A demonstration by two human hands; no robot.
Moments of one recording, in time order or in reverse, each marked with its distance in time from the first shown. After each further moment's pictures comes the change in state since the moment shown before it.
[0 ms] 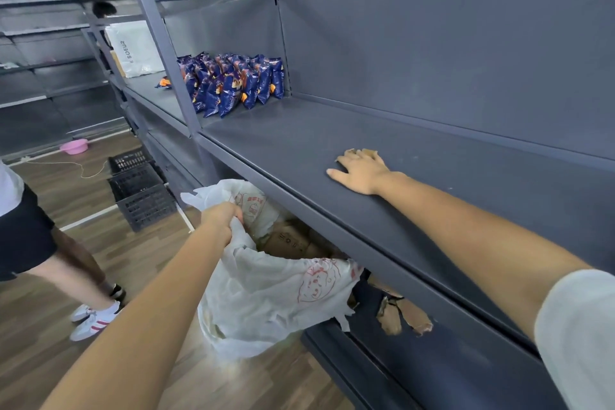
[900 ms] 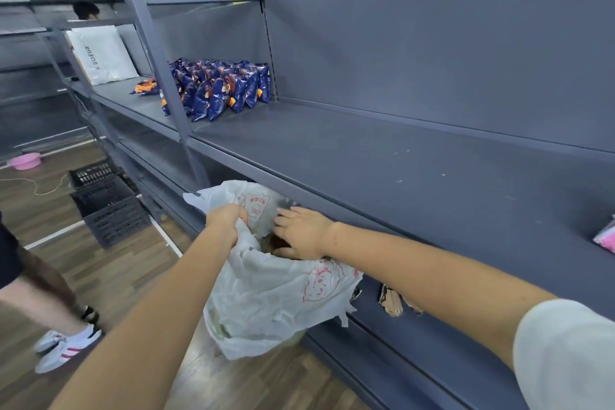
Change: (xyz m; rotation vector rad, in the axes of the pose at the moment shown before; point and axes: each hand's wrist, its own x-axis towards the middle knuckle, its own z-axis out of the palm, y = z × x) left_hand 0.003 -0.015 -0.019 -0.054 -0.052 0.062; right_hand -0.059 -0.135 0.056 -0.370 -0.040 -0.481
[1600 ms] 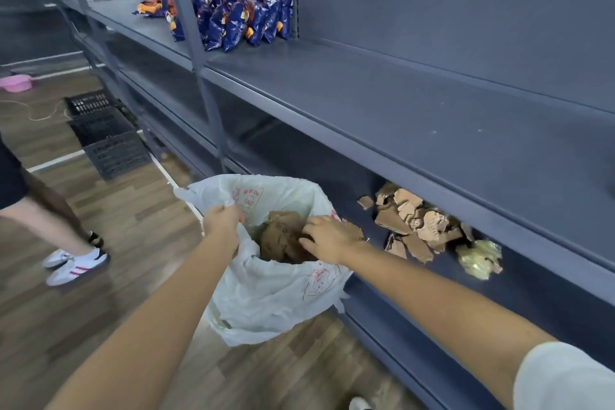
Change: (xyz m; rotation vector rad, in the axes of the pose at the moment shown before) left_hand 0.013 -0.111 -0.031 -0.158 0.115 -0.115; right_hand -0.028 -0.066 0.090 0.472 -0.153 0.283
